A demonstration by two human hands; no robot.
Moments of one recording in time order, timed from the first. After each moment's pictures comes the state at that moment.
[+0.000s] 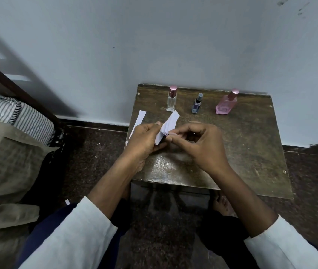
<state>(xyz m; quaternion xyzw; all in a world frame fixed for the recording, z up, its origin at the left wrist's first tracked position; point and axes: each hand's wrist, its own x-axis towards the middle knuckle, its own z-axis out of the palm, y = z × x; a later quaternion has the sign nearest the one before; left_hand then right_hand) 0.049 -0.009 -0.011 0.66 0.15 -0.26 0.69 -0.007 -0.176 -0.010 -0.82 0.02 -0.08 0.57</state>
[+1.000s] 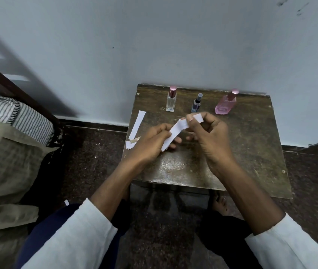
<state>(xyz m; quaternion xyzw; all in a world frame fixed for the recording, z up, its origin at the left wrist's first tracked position) 0.044 -0.012 -0.009 0.74 -0.03 -0.32 0.60 -0.001 -0.182 -0.010 -0.65 0.17 -0.06 0.74</state>
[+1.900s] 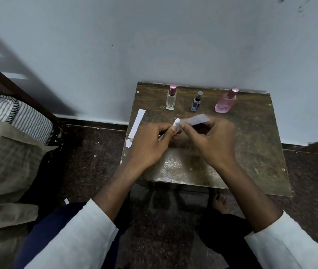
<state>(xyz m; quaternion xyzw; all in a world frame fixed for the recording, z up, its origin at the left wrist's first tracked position) 0.041 -0.007 -0.013 0.87 -0.18 -0.11 0.45 -0.008 -0.186 0.003 -0.87 0.05 -0.15 0.47</state>
